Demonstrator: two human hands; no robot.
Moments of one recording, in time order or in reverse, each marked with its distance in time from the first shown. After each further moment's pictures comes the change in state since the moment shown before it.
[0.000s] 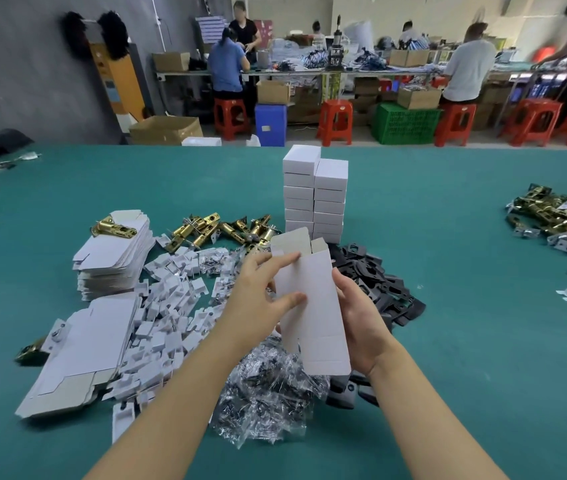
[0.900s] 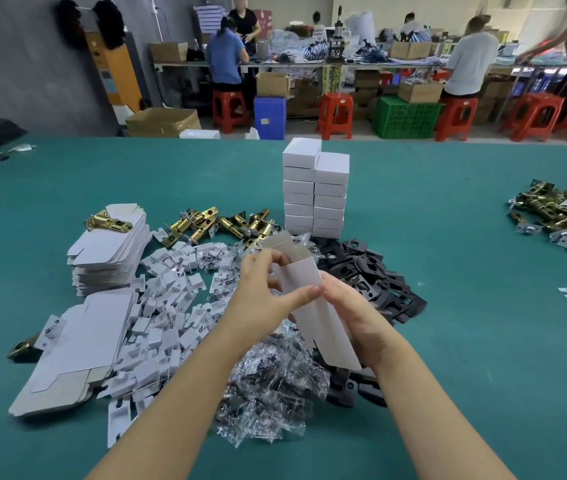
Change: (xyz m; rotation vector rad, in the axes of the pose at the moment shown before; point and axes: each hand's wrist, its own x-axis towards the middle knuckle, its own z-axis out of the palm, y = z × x) left_hand 0.003 0.007 0.007 -0.103 -0.027 -0.118; right_hand 0.003 -0.003 -0.016 -0.309 -0.064 -0.052
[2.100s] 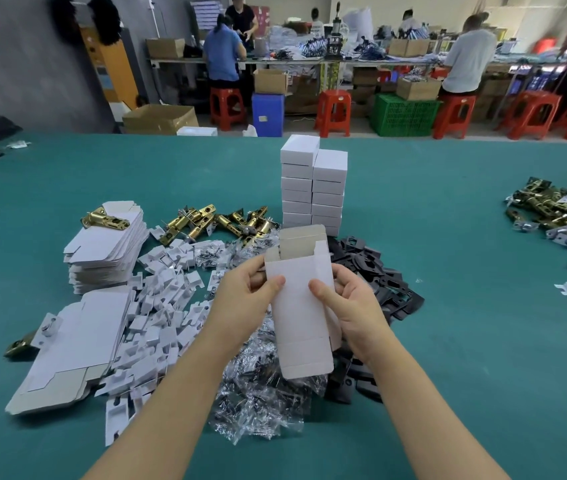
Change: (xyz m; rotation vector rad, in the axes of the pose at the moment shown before) left_hand -0.010 -0.007 -0.008 -0.334 0.040 -0.065; right_hand 0.005 0.009 0.003 -0.030 0.322 -0.182
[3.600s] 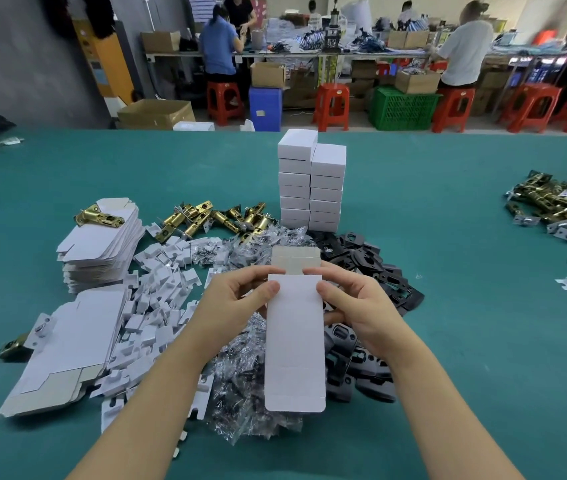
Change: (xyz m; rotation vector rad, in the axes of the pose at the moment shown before) left_hand -0.005 -0.001 -0.019 0.004 -0.119 0.039; right_hand -0.003 -0.013 -0.016 -0.023 -0.177 0.008
